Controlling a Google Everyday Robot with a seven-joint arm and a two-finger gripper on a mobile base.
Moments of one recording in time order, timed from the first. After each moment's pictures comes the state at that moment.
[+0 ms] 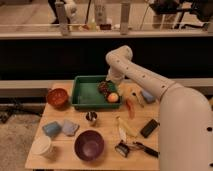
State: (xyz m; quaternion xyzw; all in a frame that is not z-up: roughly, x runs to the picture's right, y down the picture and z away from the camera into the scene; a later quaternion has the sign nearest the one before) arm 0.063 -0.036 0.867 -0.24 -0.09 -0.29 0.92
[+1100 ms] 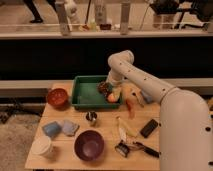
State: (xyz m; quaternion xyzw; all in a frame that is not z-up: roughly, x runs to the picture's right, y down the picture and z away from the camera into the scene) arm 0.054 -0.008 0.896 -0.25 -0.11 -0.16 0.95
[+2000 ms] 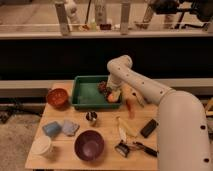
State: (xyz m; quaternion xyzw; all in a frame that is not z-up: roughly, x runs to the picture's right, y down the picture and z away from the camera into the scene) arm 0.057 0.008 0.918 -0.26 -0.11 -0.17 0.95
